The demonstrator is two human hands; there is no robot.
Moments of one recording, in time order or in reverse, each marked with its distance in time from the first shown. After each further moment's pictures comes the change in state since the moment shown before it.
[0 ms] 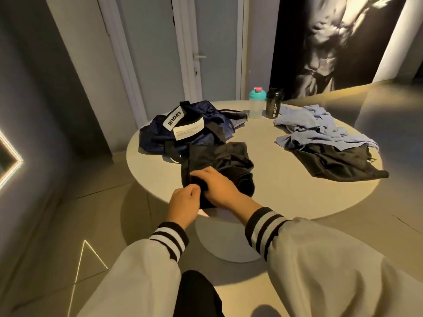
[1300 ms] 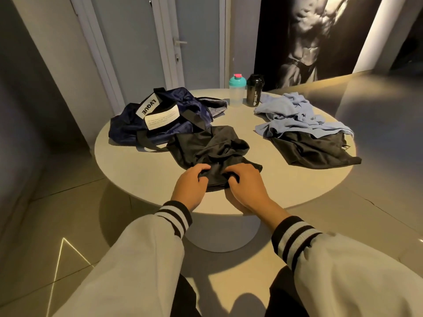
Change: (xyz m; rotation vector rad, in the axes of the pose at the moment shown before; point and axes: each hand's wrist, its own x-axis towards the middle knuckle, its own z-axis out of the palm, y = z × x) left_hand 0.017 0.046 0.071 0.003 -0.066 0.170; right_hand -0.076 0.106 -0.031 -0.022 0.380 0.215
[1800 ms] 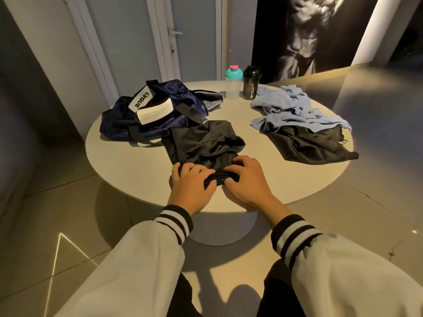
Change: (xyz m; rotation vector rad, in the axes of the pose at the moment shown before) left_hand -0.010 -0.001 0.017 0.555 0.035 0.270; right_hand -0.007 0.019 -0.008 -0.102 -0.052 -0.007
